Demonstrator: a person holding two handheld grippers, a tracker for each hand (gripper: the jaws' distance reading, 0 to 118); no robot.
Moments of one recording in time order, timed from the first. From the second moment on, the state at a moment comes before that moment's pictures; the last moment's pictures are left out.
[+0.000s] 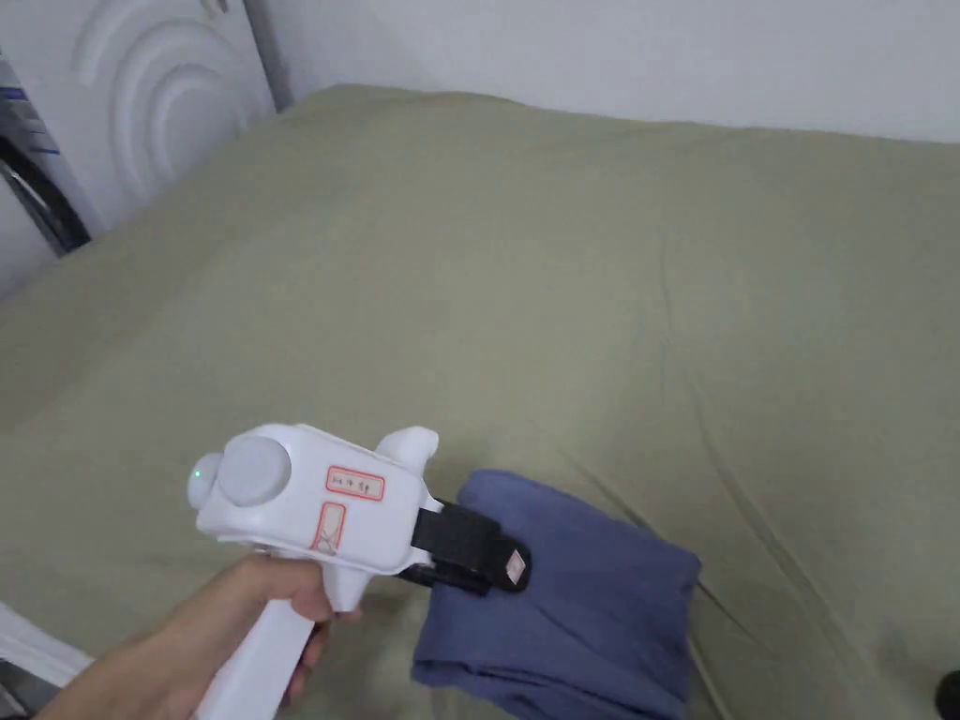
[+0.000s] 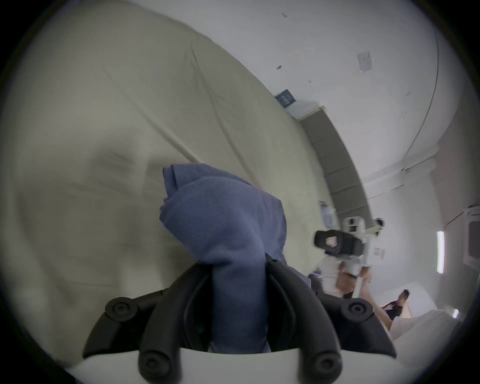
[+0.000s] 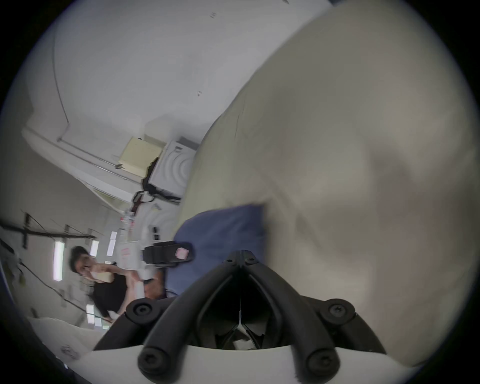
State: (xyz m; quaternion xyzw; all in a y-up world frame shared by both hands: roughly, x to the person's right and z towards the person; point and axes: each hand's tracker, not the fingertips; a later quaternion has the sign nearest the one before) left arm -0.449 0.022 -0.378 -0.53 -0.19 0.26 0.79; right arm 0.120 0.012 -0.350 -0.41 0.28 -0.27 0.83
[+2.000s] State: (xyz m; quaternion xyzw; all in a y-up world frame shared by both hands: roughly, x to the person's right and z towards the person) left arm -0.186 0.234 -0.311 -0.11 -0.03 0.01 0.99; right arm 0.136 0.201 -0.290 -0.09 0.02 0.02 1.00
